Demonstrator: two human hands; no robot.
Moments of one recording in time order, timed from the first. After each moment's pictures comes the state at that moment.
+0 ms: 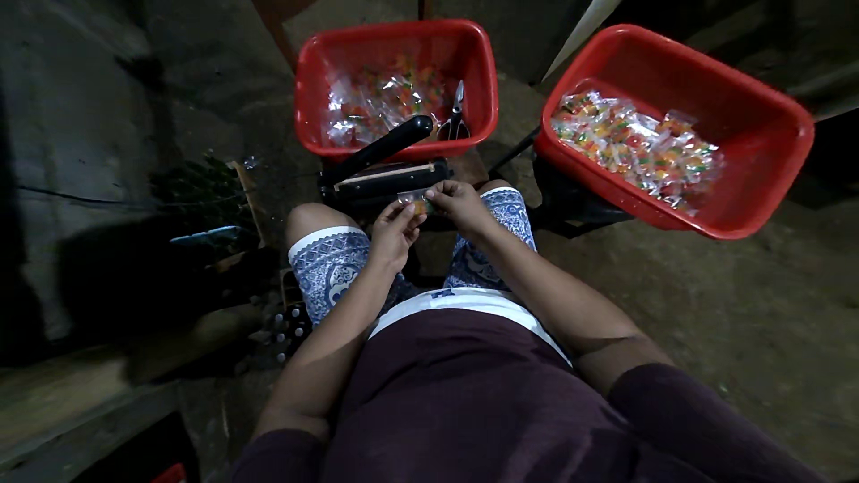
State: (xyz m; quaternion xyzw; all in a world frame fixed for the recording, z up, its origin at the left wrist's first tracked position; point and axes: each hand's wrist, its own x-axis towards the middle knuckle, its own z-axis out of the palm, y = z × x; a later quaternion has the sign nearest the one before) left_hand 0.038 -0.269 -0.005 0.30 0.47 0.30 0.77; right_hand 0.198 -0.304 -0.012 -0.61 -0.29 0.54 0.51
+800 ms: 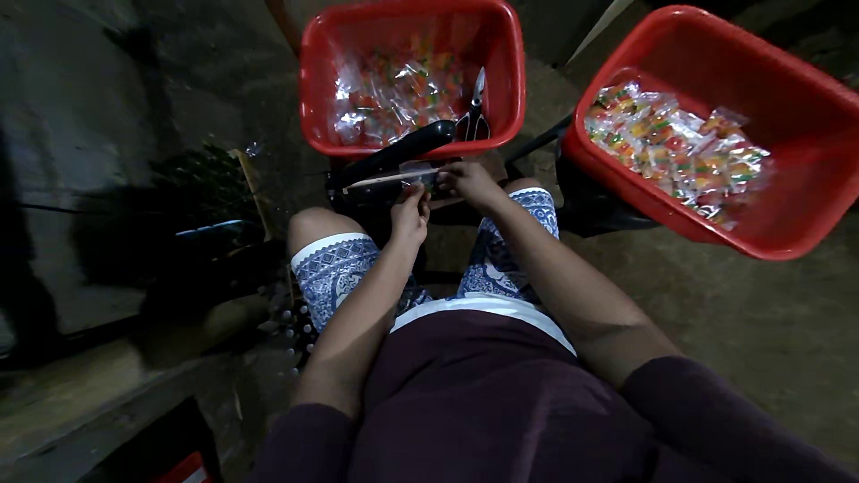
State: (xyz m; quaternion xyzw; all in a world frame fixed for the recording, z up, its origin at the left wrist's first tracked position) left_hand 0.091 -0.214 -0.057 0.17 0.54 0.35 0.75; right_hand 0.233 -0.239 -0.036 -0.70 -0.36 0.52 0.33
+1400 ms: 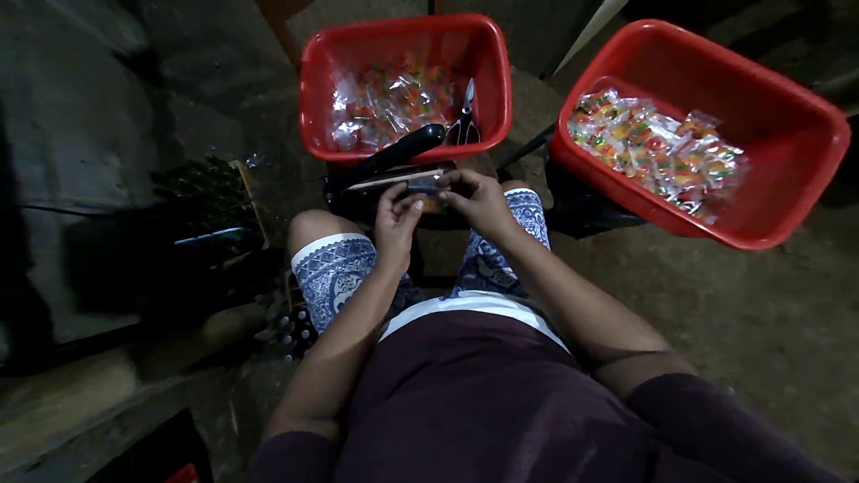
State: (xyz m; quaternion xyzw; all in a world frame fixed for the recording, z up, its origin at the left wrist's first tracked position) left_hand 0.041 -0.251 0.001 0.49 0.41 0.34 0.69; right_hand 0.208 -0.299 0.016 -0.61 -0.47 0.39 0.50
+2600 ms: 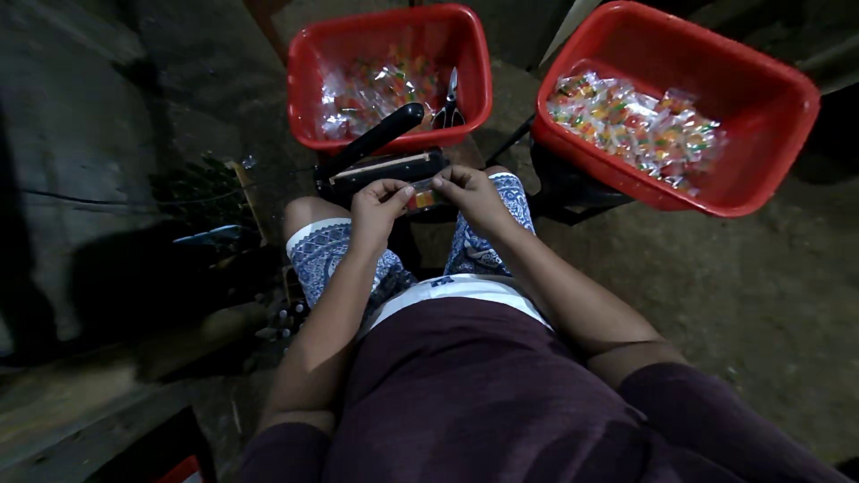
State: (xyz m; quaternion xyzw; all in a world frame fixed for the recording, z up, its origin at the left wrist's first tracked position) left_hand 0.029 -0.255 0.040 0.56 0.43 0.28 0.65; right_hand 0.198 -0.334 0.025 -0.59 -0.38 0.46 0.54
